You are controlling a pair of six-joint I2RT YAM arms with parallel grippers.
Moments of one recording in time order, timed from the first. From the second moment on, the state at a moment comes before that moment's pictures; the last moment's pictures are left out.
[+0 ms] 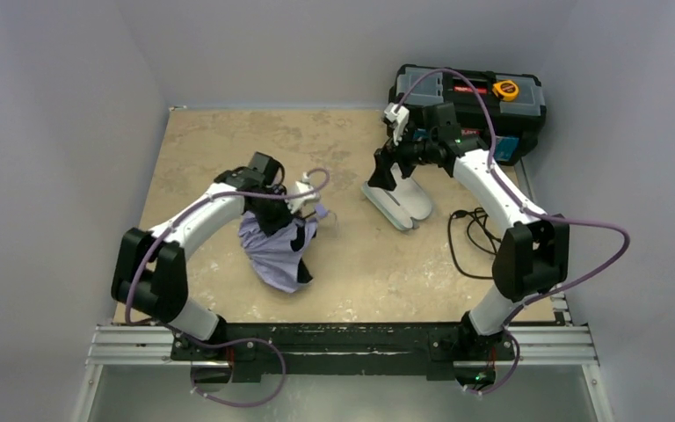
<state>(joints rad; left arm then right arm) -0.42 1.57 1.05 -0.78 0.22 0.73 0.28 1.69 1.49 -0.64 -0.69 -0.45</state>
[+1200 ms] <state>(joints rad) -0.37 1.32 1.36 -0.30 0.88 -0.15 0.47 1.61 1.31 0.62 -0.68 0.85</state>
